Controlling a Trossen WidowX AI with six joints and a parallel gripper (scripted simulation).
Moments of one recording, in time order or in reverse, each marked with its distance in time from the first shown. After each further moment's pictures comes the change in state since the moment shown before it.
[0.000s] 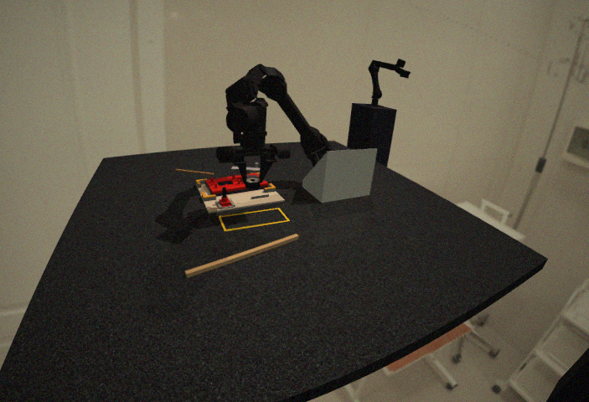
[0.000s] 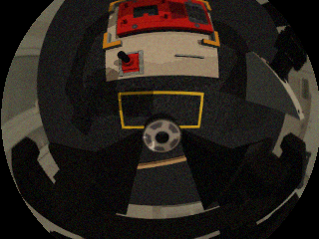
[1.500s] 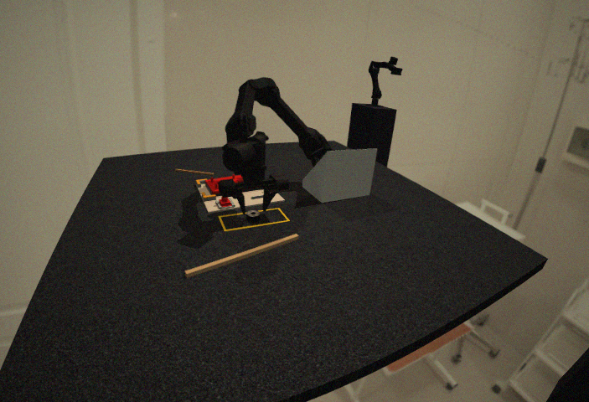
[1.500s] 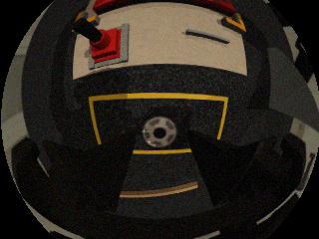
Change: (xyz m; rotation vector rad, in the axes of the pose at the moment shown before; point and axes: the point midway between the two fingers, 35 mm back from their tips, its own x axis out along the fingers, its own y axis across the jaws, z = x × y) arm 0.089 -0.004 0.001 -0.006 -0.015 -0.019
